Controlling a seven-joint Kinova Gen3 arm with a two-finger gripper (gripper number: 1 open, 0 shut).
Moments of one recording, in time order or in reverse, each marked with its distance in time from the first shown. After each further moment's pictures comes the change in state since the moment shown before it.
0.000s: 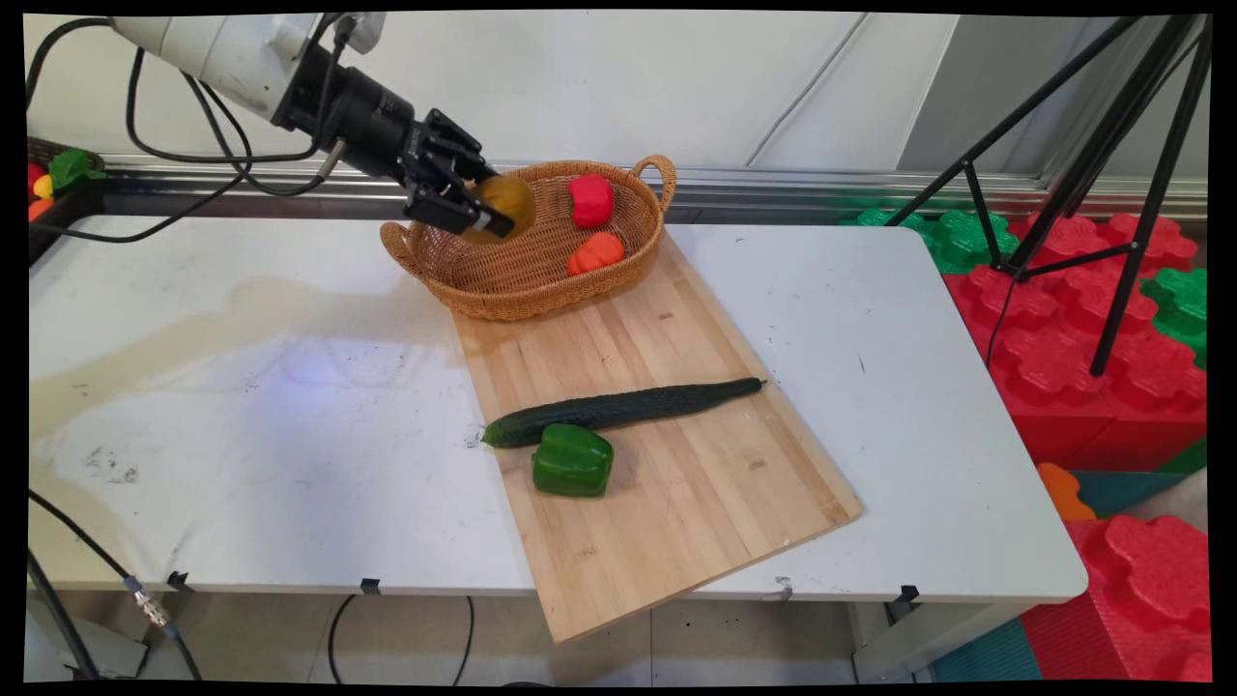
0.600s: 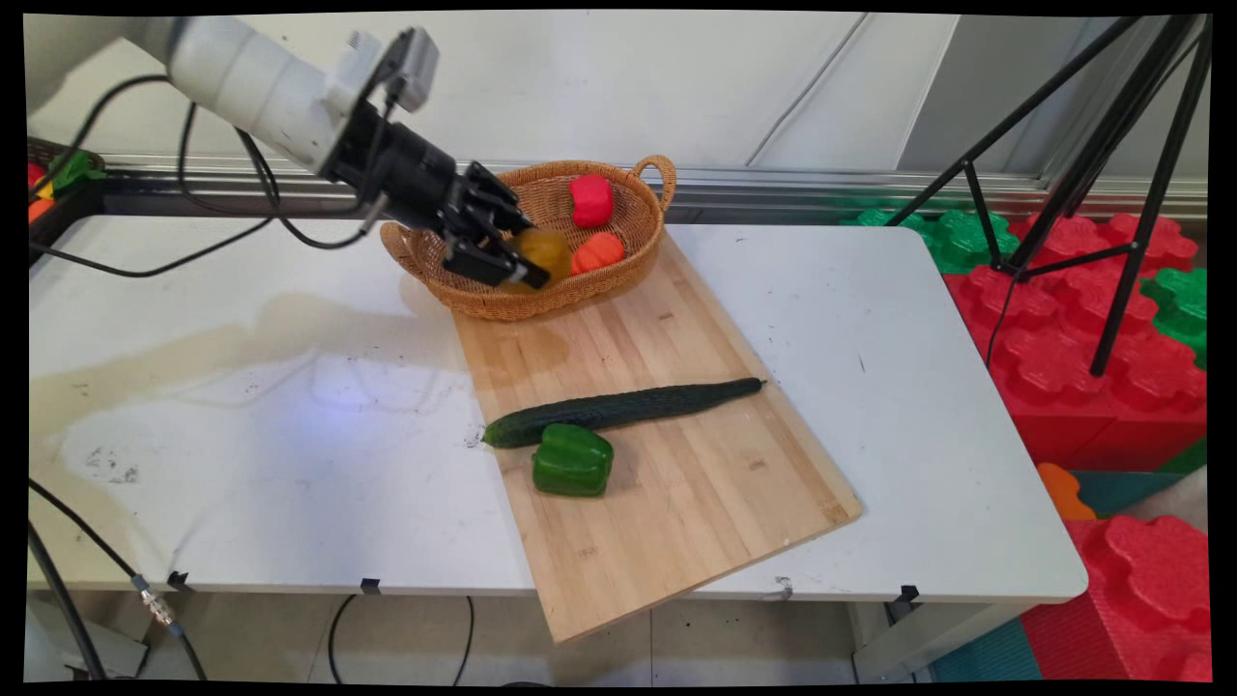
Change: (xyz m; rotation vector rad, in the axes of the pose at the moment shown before) arm -0.001 0.026 0.050 -0.053 -0.008 -0.022
